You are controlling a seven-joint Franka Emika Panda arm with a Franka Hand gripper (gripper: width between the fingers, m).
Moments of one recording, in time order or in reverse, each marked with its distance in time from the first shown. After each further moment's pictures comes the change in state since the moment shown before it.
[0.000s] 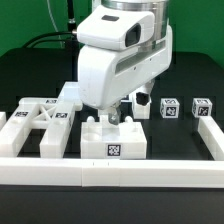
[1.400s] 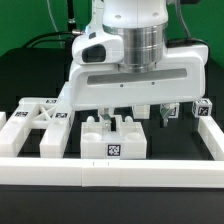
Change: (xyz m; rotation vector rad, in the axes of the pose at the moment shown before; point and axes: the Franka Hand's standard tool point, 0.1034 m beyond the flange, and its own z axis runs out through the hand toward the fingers) arm 0.005 -0.010 0.035 0.061 0.026 0.770
